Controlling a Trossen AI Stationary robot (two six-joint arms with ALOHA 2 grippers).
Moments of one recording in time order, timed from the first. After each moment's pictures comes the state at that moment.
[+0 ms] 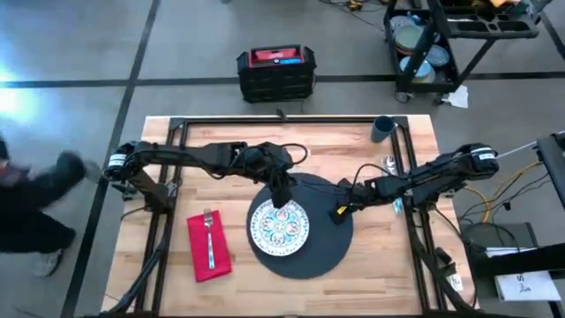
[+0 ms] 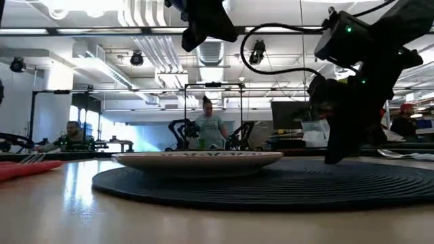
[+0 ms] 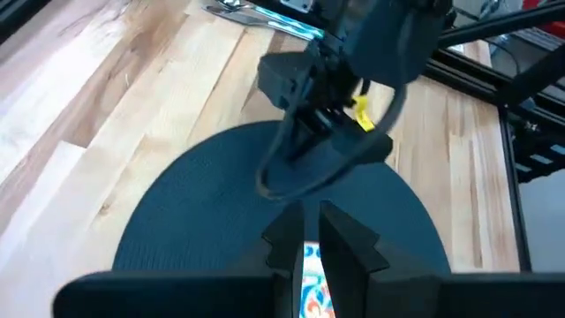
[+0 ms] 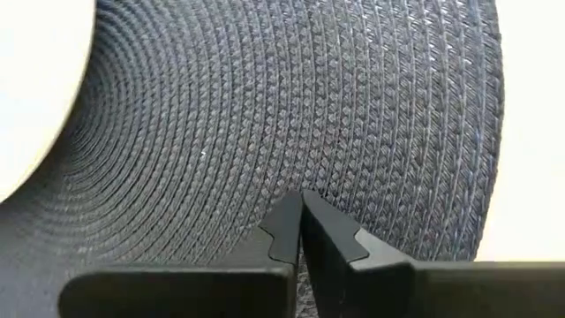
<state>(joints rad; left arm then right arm) 0.02 1.60 1.45 -0.51 0.00 -0.36 0.09 1.44 0.48 -0.09 0.07 0.92</state>
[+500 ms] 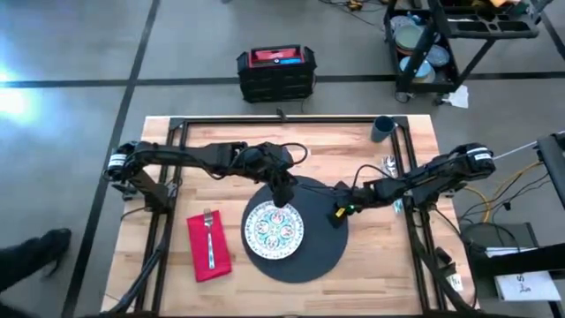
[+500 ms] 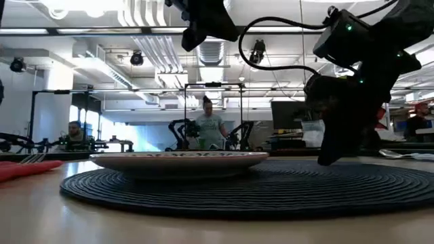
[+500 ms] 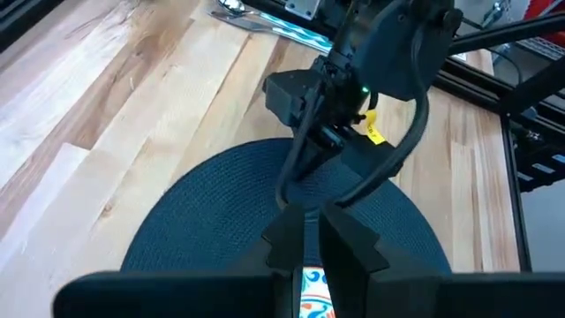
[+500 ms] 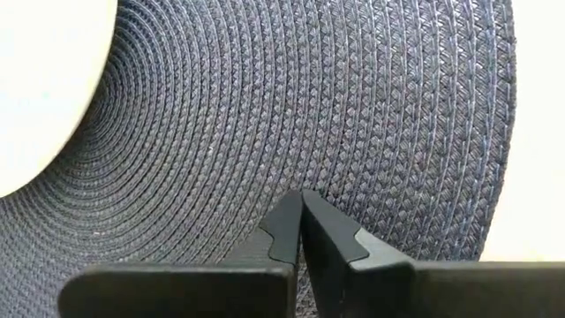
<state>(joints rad) 0.02 1.60 1.44 -0.49 -0.02 -0.37 0.11 1.45 0.48 0.01 0.04 0.92</state>
